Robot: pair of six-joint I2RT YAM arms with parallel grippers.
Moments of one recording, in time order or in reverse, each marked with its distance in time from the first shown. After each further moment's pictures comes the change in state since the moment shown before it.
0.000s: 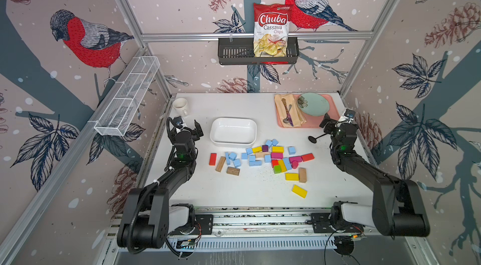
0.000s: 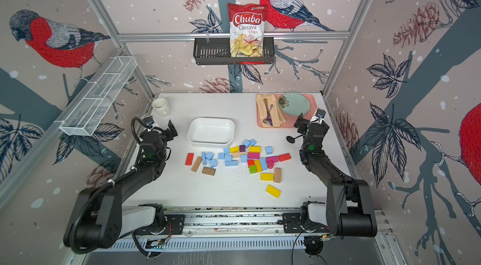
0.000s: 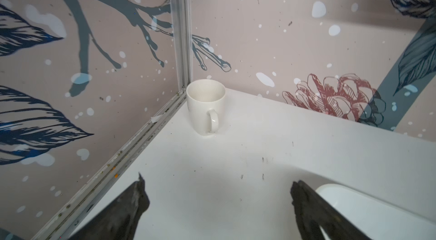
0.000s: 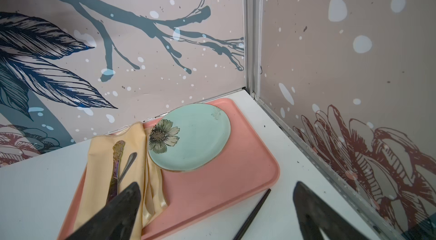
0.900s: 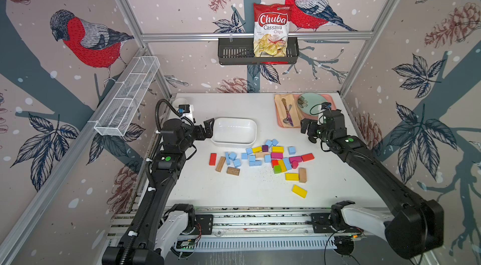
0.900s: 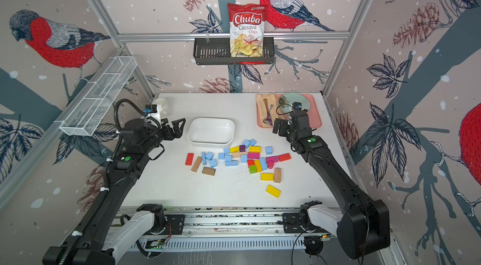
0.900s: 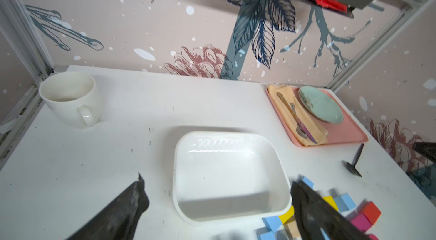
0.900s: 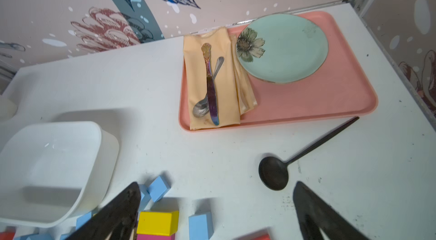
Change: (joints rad) left arm -0.011 -0.259 0.367 -0.813 0.665 -0.013; right arm 0.308 -0.089 0.369 -0.932 -0.142 0.125
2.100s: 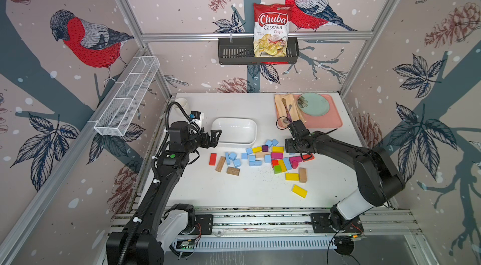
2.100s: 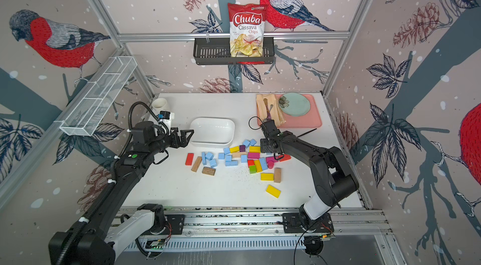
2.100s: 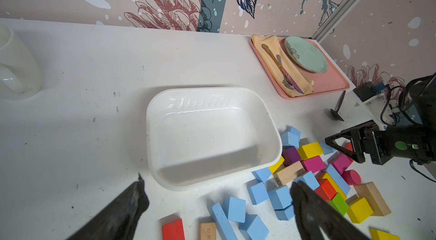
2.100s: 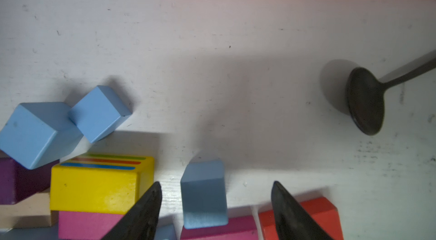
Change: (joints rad) left arm -0.009 0.061 -0.057 -0.043 0.129 0.067; right arm 0.191 0.430 0.020 -0.109 0.074 0.082
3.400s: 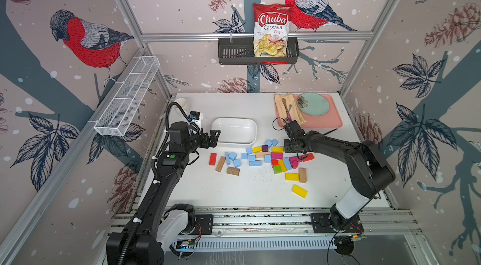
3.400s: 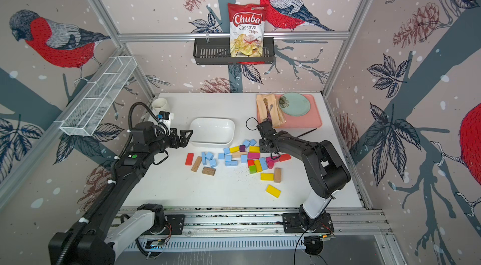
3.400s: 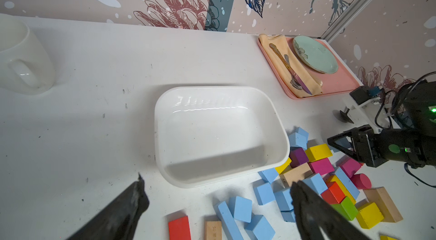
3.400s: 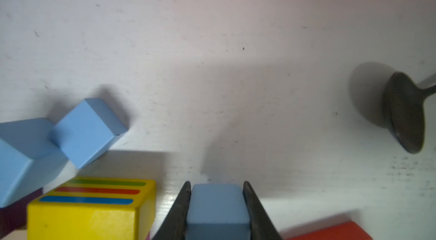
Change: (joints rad) left arm 0.000 -0.004 -0.004 -0.006 -0.038 -0.003; right arm 0.017 0.080 0.031 0.046 0.014 0.031
